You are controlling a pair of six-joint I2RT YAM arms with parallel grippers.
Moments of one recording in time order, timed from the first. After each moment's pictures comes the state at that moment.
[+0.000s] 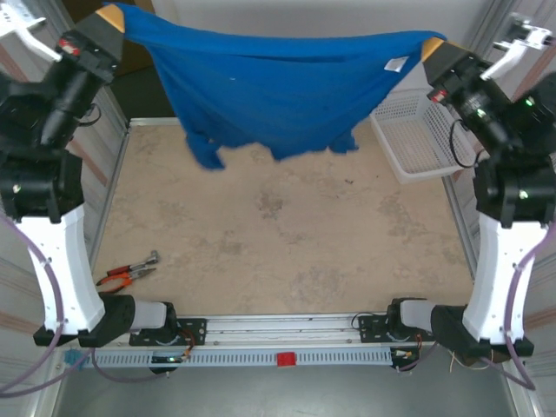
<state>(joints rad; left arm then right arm) -0.04 1.37 2.28 -0.47 0.42 -0.81 0.01 1.24 2.09 -0.53 -0.45 0.64</state>
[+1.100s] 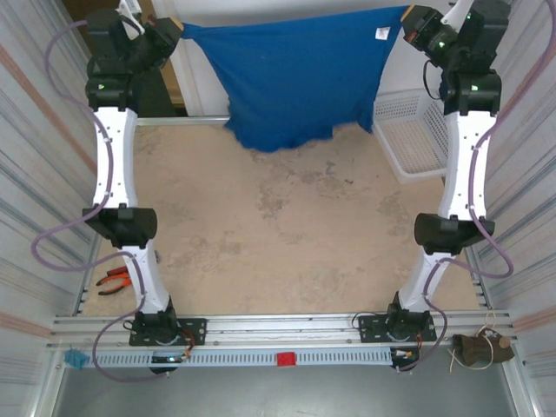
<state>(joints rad) 0.01 2.01 2.57 -0.56 0.49 -0.87 -0.06 1.90 2.55 -0.61 -0.42 0.65</state>
